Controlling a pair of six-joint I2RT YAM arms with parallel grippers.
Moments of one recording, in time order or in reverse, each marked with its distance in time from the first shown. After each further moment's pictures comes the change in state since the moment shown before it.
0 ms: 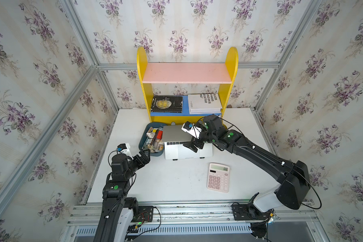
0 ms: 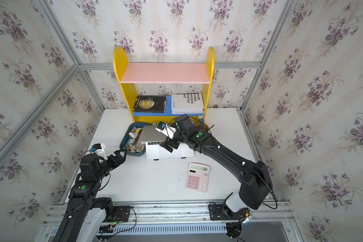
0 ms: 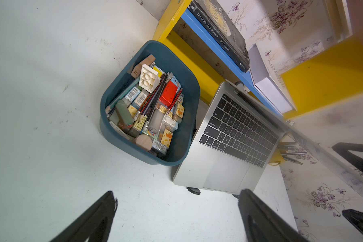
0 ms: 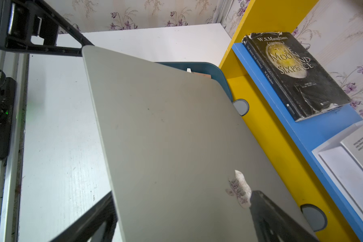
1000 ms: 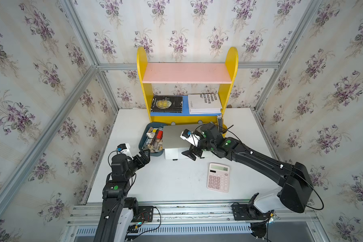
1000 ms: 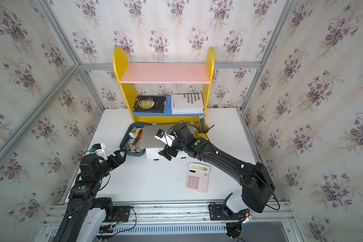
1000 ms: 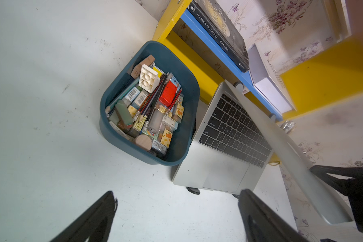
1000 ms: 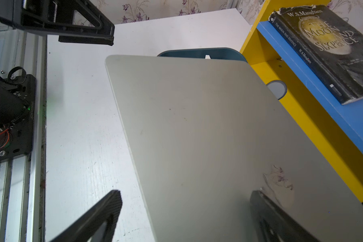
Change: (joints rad) left arm 0.000 -0.005 0.000 -0.002 0.000 0.000; right arm 0.064 -0.037 -0.143 0.085 0.008 0.093
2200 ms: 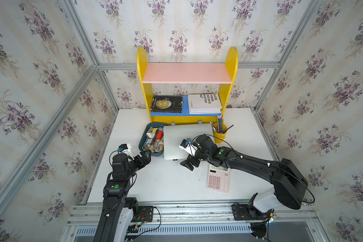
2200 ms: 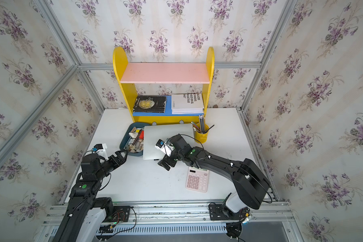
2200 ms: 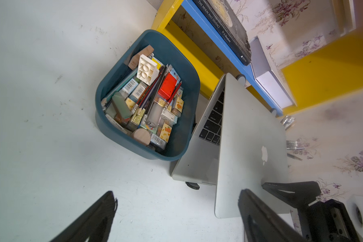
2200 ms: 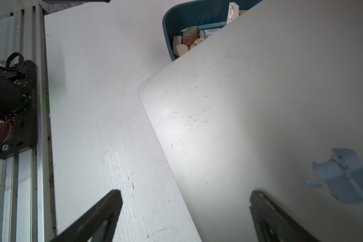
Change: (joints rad) left arm 0.000 0.030 -0.013 0.012 0.041 -0.008; right arm 0.052 0.056 -0.198 0.170 0.008 0.142
